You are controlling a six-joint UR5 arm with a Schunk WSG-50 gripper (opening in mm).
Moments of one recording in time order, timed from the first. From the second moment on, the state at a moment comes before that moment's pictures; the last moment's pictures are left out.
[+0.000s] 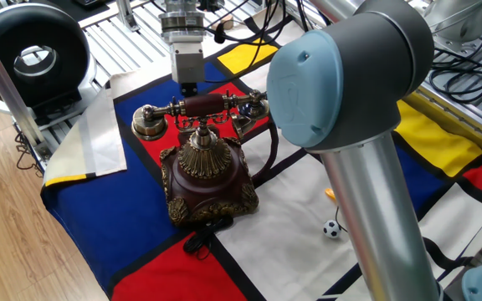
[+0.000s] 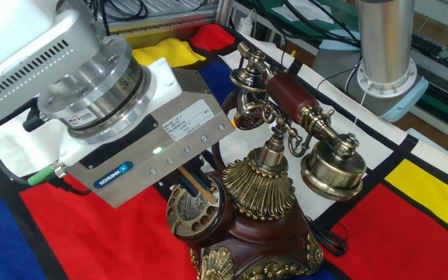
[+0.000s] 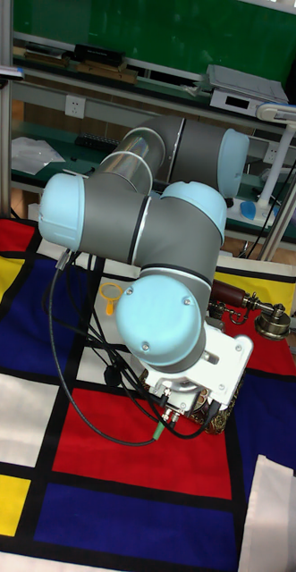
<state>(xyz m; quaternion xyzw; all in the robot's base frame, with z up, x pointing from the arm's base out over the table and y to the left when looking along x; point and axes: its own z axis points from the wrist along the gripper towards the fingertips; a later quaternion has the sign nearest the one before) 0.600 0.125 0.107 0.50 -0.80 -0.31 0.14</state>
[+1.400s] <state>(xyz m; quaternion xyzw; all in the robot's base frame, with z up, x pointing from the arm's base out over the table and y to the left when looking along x) 0.610 0.129 0.101 0.51 -0.79 -0.32 0.13</state>
